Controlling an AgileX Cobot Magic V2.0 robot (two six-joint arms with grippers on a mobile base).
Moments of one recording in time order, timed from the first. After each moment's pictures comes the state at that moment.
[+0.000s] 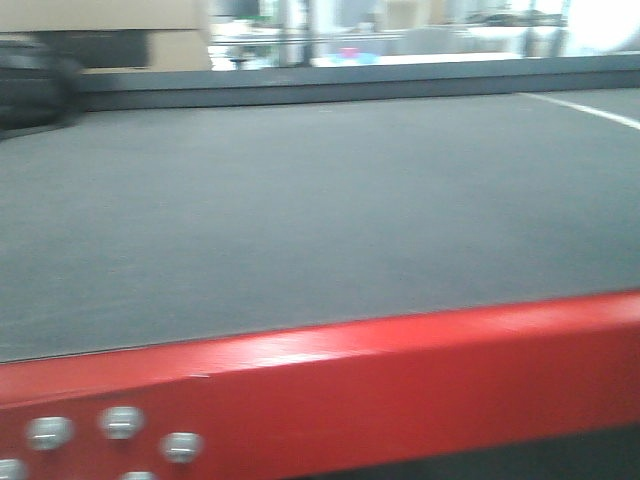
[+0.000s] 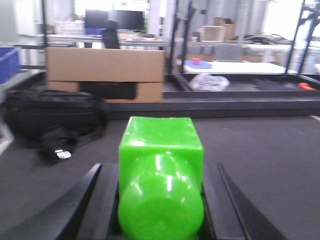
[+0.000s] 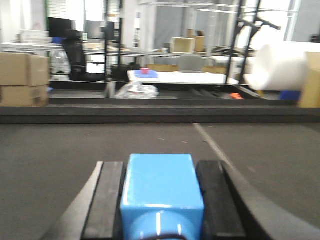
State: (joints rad) left arm 0.07 0.49 -0.78 -0.04 0.37 0.03; right arm 0.02 0.48 -0.74 0.05 0.29 -0.05
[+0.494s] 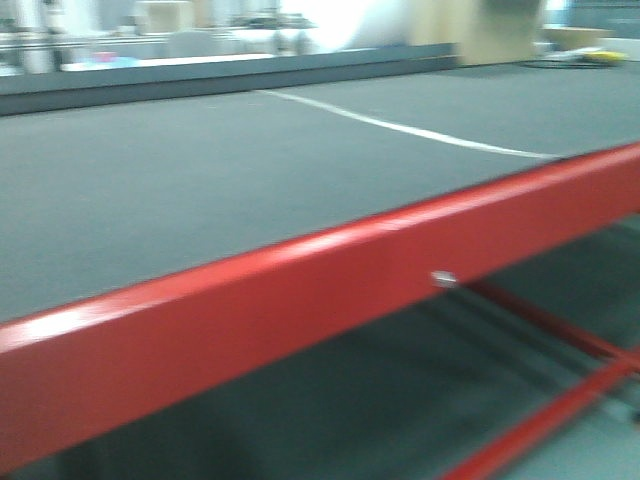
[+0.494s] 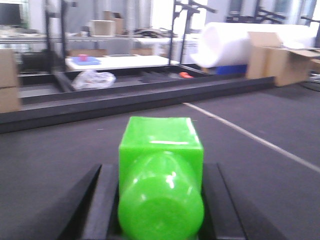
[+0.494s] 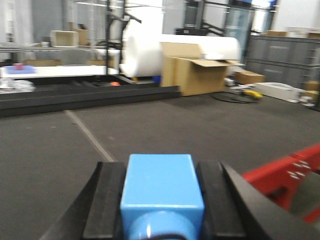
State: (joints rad) left arm 0.07 0.49 -0.78 -0.04 0.37 0.03; right arm 0.02 0.48 -0.74 0.05 0.29 -0.05
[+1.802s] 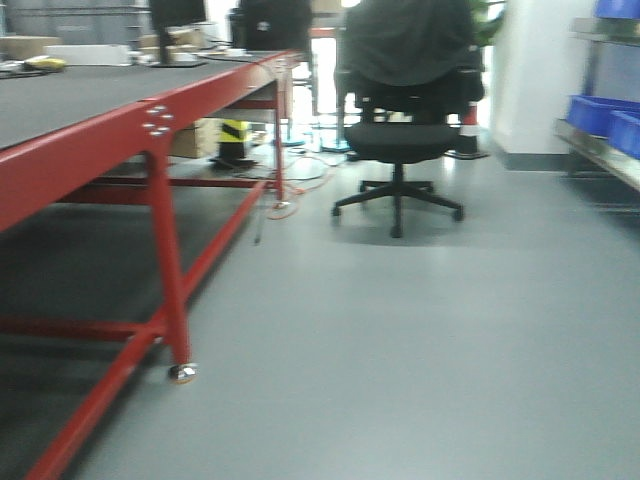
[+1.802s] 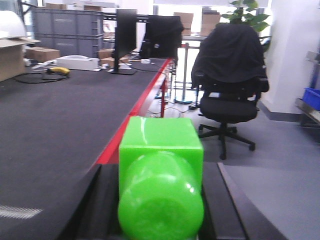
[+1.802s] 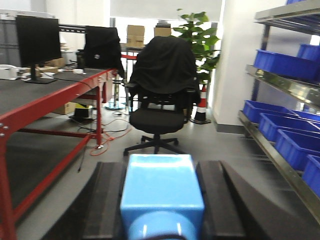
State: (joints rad) left arm 0.07 0.49 -0.78 -0.04 0.37 0.03; right arm 0.02 0.48 -0.74 0.05 0.29 -0.05
